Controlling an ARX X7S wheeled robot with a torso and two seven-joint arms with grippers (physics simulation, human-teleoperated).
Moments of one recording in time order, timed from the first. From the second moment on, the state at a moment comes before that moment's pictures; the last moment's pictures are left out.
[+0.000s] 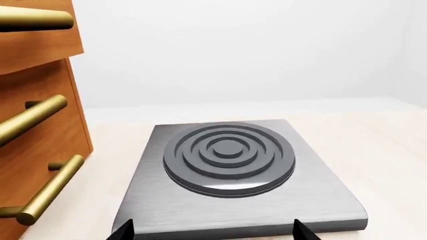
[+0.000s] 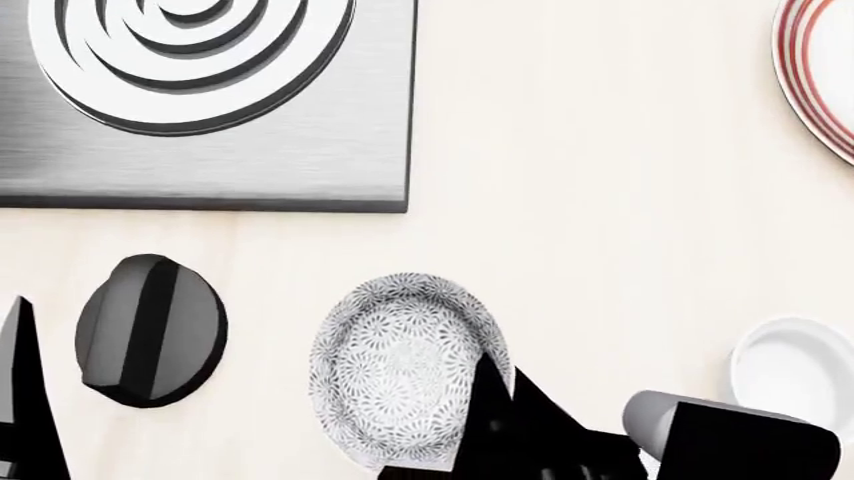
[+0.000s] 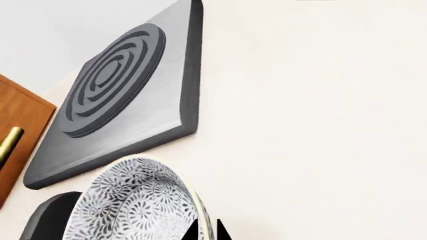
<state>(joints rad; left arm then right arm) -0.24 -0.97 0.54 0.93 -0.64 -0.13 -0.94 0.26 0.53 -0.20 -0.79 1.34 0.51 0.77</state>
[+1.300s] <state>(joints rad) -0.23 -0.99 0.54 0.93 -0.64 -0.12 -0.95 0.67 0.53 -0.18 -0.58 1.69 0.52 0.94</state>
